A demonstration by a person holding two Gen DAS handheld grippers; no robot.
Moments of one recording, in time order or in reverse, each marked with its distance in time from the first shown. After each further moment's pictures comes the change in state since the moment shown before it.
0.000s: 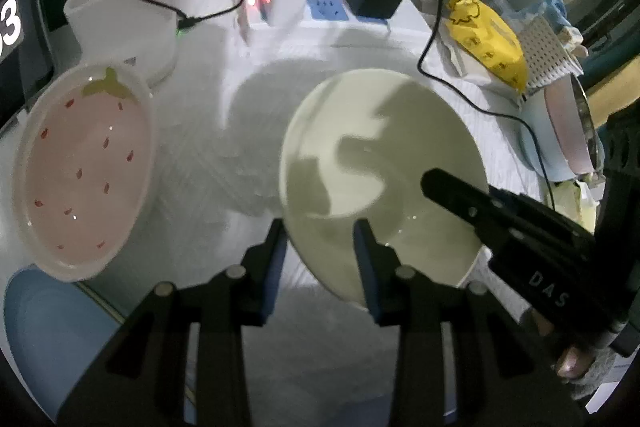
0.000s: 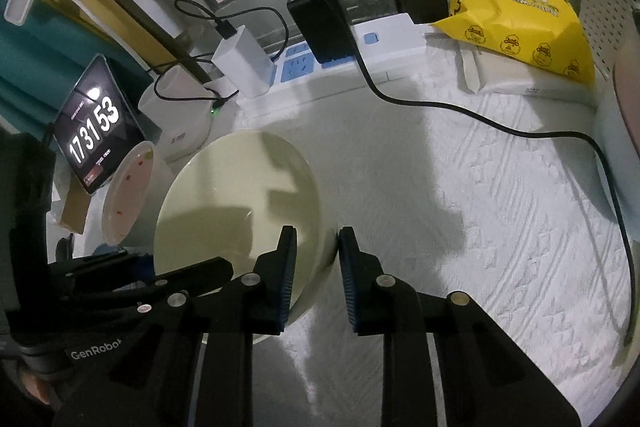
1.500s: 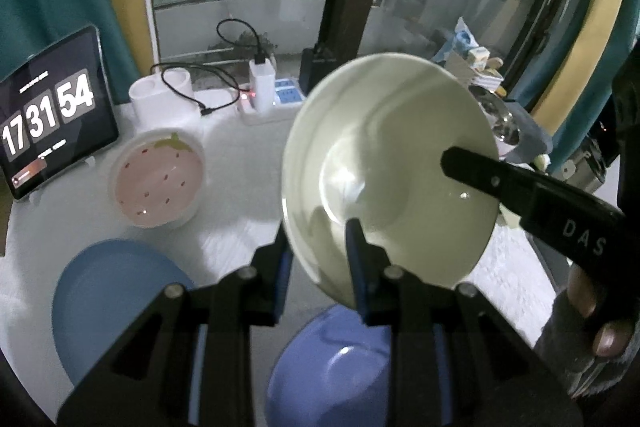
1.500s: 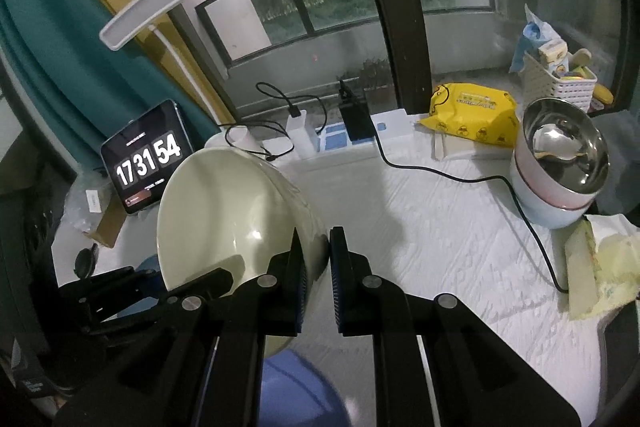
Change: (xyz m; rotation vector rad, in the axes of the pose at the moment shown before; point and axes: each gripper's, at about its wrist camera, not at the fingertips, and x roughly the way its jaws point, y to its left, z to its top) left arm -0.119 -0.028 -0.082 0.139 -0.325 -0.001; right arm -0.136 0.064 -0.044 -0.064 -0.252 -0.050
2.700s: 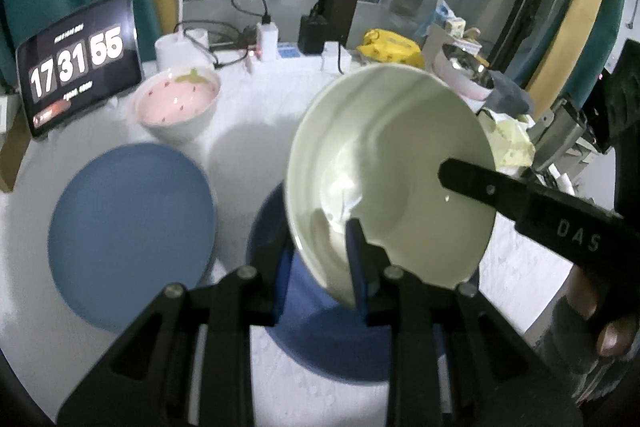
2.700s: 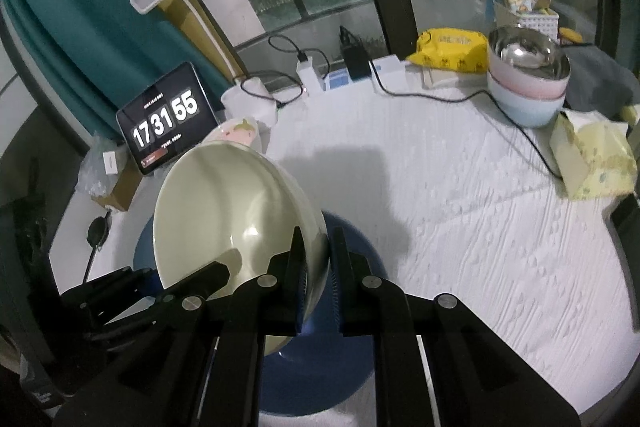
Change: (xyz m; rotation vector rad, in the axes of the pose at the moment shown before) left arm -0.040 -0.013 -0.099 -0.014 -0.003 0.009; right arm -0.040 0.017 -0.094 0.055 0.055 -0.001
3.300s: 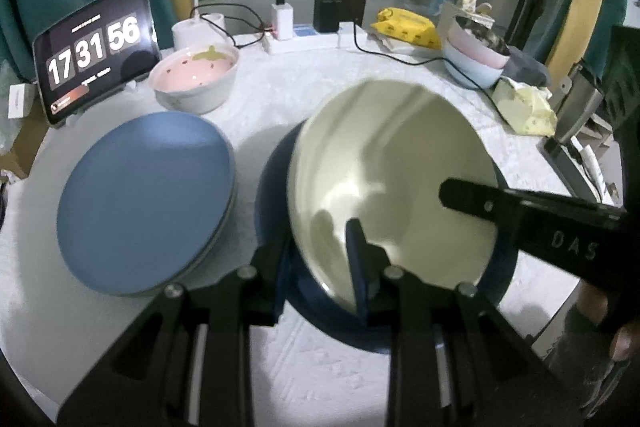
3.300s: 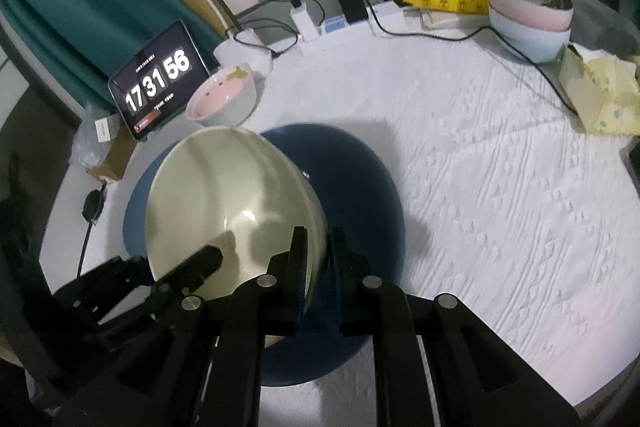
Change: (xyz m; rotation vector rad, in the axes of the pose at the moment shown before) left arm 0.006 -0.001 -0.036 0.053 -0.004 0.094; right arm 0.025 -0.001 -0.040 0.035 0.109 0.004
